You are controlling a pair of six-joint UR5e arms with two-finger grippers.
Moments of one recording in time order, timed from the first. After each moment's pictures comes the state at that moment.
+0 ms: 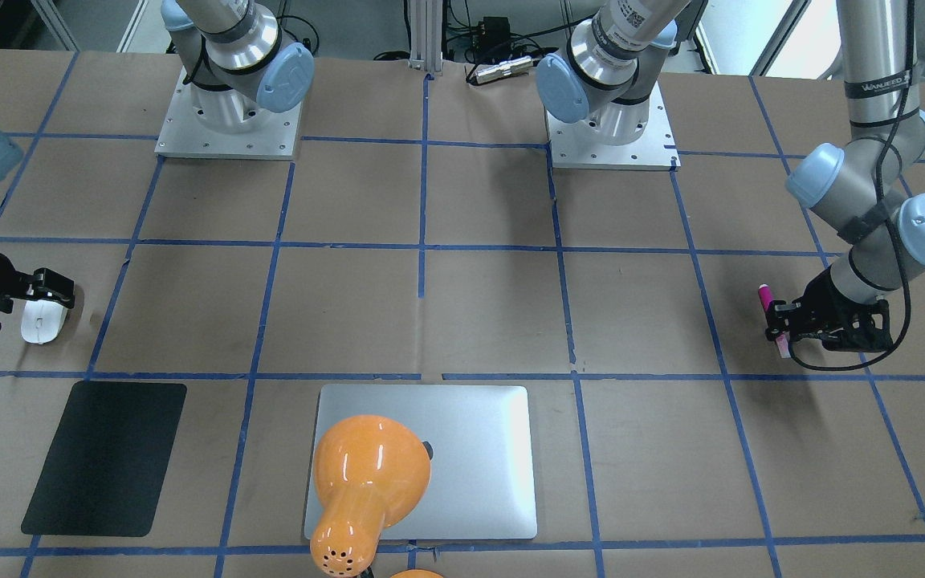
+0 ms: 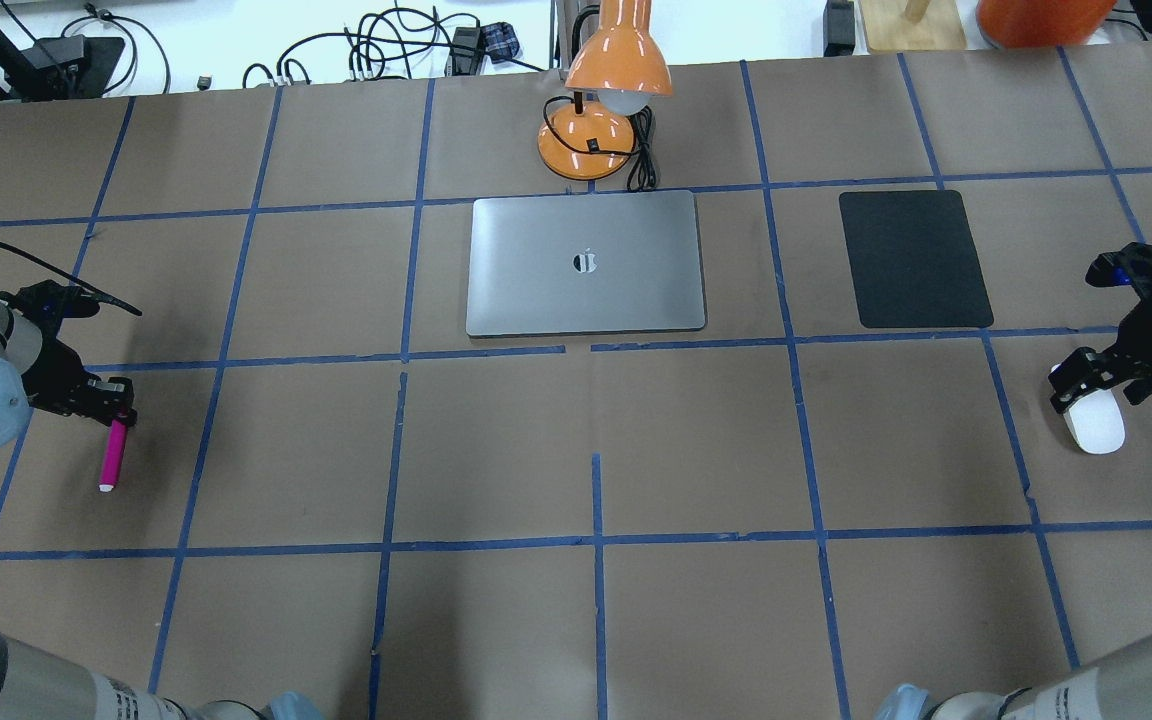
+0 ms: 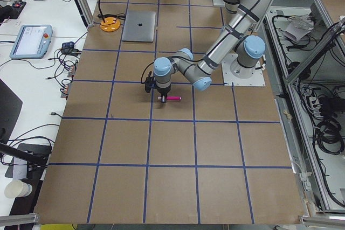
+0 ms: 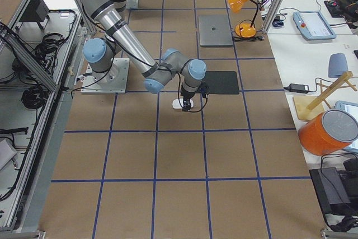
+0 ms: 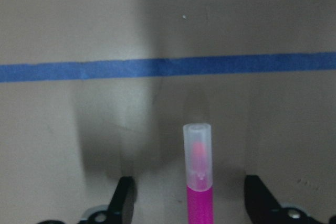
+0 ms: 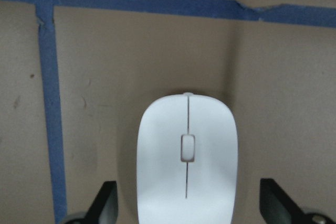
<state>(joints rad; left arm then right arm) -0.90 -1.94 -2.03 -0.77 1.58 0.70 0.93 -1.24 2.00 -2.19 -1.66 -0.72</state>
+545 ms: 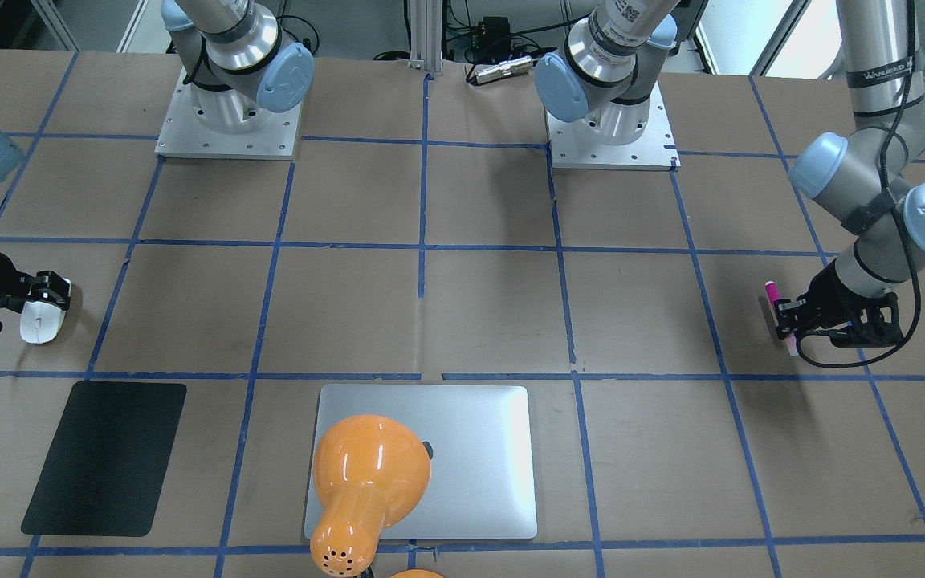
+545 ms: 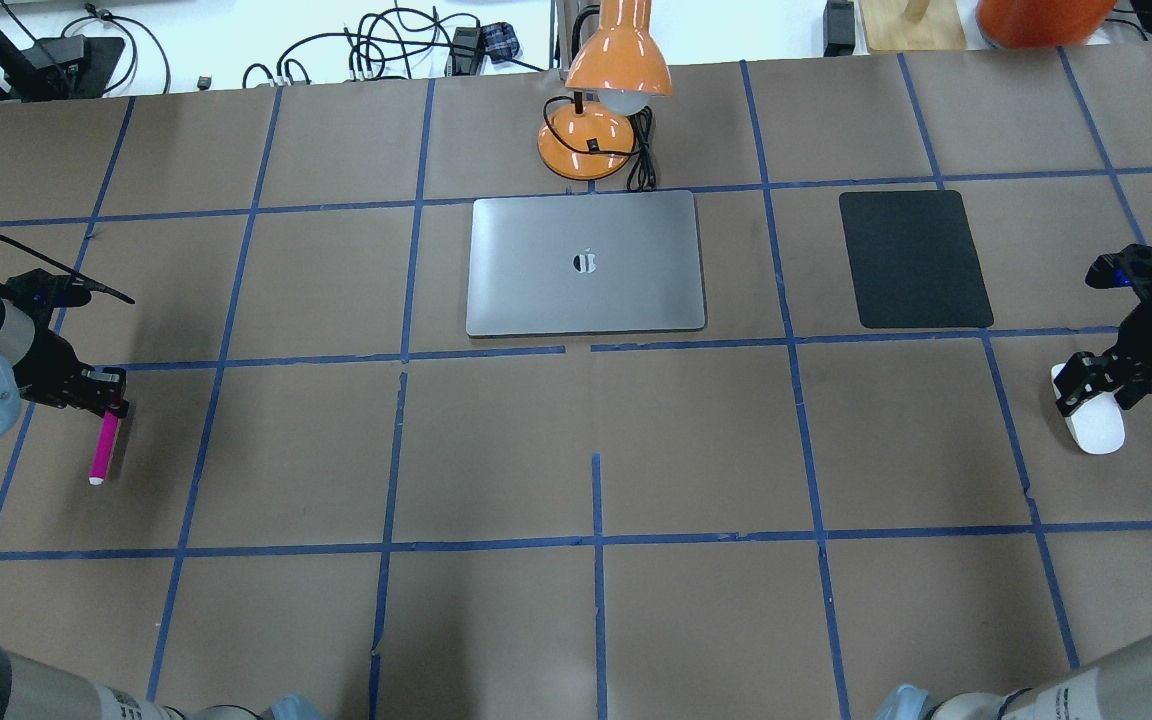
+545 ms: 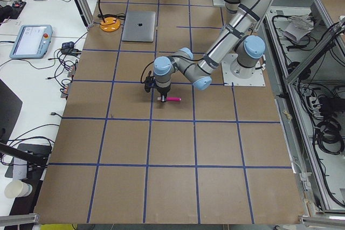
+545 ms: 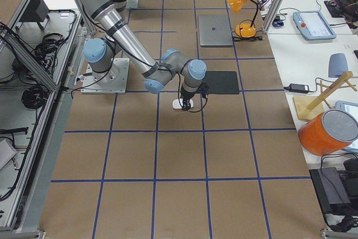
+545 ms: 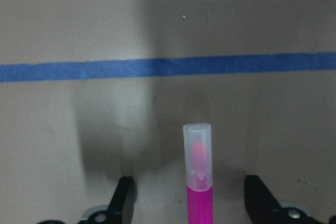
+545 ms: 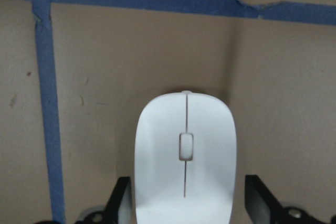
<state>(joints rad) -0.93 -1.89 -2.02 -0.80 1.58 0.59 0.93 -1.24 2.00 -2.19 -1.67 -0.72</state>
